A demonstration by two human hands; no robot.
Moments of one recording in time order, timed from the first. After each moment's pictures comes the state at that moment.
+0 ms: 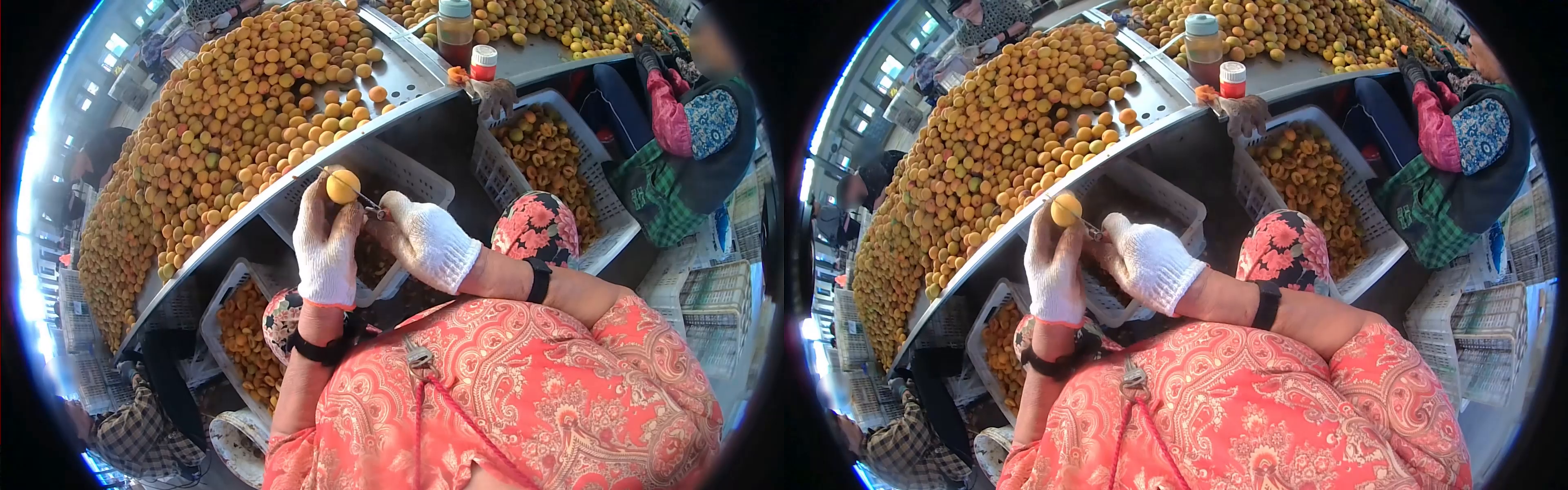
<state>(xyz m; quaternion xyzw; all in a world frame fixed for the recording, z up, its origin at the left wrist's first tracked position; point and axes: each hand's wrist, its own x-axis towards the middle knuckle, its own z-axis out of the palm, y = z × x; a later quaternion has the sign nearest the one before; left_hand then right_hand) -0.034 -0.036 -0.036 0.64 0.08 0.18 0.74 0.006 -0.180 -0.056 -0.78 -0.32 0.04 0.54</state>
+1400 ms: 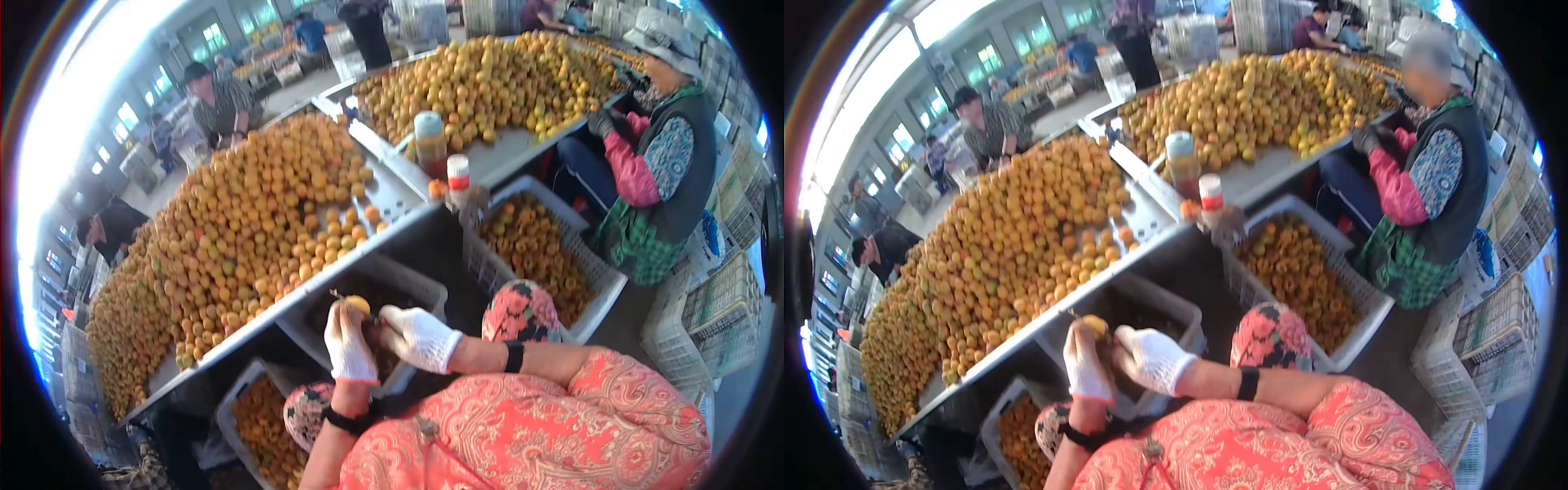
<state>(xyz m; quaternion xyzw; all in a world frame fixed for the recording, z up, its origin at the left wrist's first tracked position) -0.018 -0.033 -0.074 0.59 0.12 0.17 0.78 0.014 -0.179 -0.064 -0.77 -0.33 0.07 0.54</state>
